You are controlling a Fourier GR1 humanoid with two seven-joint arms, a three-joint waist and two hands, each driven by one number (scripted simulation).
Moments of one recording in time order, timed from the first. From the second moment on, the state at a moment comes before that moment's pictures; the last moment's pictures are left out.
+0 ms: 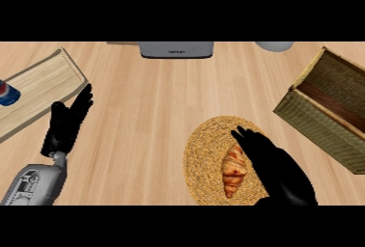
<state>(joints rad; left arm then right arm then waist) -0.22 0.31 -0.06 -1.36 0.02 0.10 0.21 -0.05 -0.32 0.48 -1.93 0.77 0.38 0.54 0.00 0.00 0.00</state>
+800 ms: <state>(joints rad) -0.19 0.26 0.00 -1.43 -0.05 0.04 0.26 -0.06 -0.18 0.45 -1.69 0.92 0.29 0.39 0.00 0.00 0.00</state>
